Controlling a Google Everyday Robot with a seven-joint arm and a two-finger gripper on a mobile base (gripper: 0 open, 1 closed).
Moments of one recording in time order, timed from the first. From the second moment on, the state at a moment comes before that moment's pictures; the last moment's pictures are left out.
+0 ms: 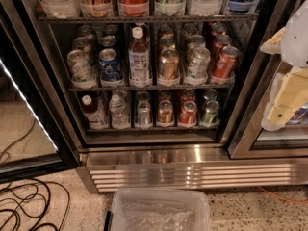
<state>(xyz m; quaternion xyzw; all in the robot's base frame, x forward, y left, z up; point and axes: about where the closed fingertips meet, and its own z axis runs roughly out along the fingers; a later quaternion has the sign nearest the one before) 0.438 -0.217 0.976 -0.60 0.78 -0.03 0.16</state>
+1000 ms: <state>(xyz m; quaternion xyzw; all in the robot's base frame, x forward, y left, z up) 0.435 -0.190 0.946 -0.61 0.77 -0.01 0.21</state>
